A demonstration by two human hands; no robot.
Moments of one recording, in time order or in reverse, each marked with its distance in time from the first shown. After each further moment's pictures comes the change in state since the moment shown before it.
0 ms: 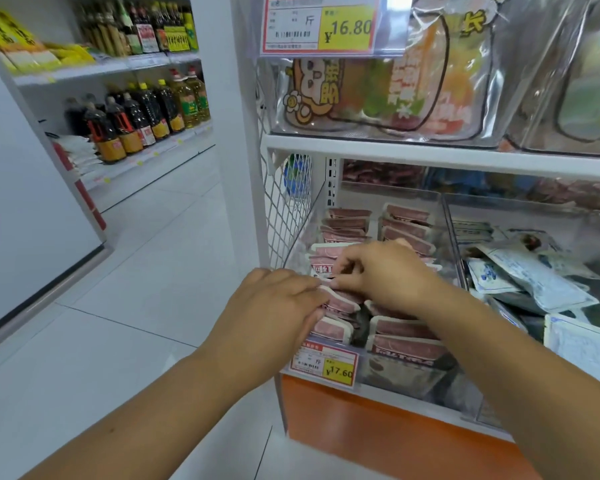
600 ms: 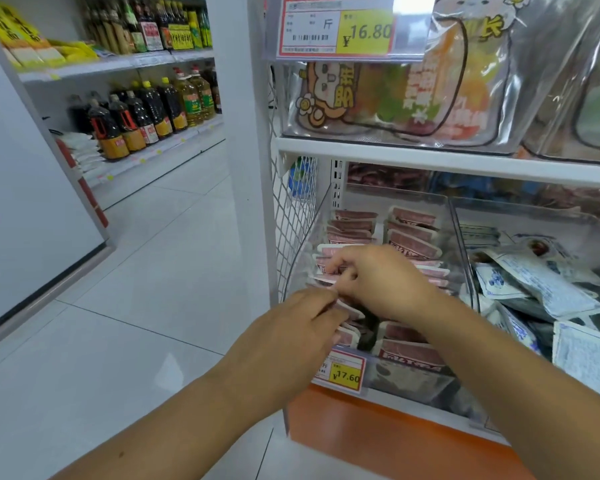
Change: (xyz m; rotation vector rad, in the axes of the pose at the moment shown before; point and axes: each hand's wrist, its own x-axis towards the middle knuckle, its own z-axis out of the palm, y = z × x) left_hand -0.008 0.014 0.013 -0.130 -0.097 0.081; right_hand 0.000 -0.018 0.004 0.160 0.009 0.001
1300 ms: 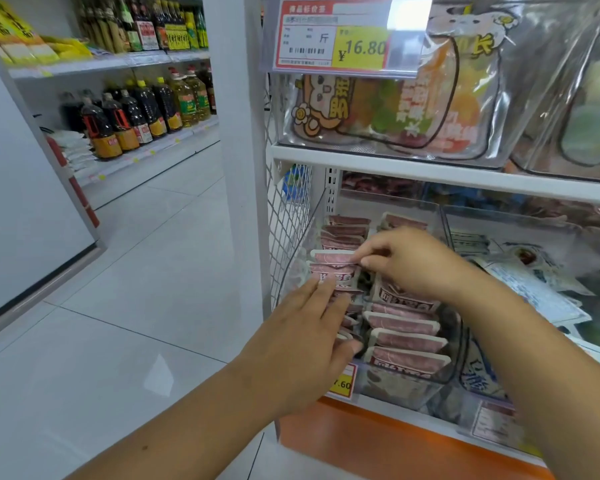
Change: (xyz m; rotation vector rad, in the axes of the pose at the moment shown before) left_hand 0.014 0.016 -0.006 -0.041 -0.186 -0.169; right_hand 0.002 0.028 -0.043 -0.001 -0.046 0.047
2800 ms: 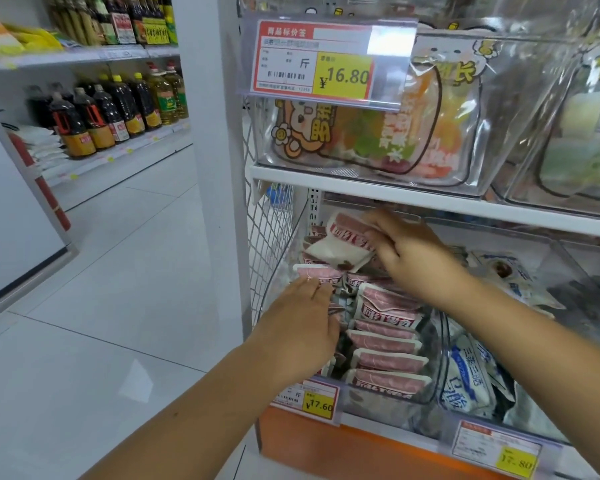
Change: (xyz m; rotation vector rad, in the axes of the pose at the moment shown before) left_hand 0.055 -0.003 -0.001 -0.263 0.009 -0.106; right_hand 0.007 0.020 -0.011 -0.080 0.334 -0.190
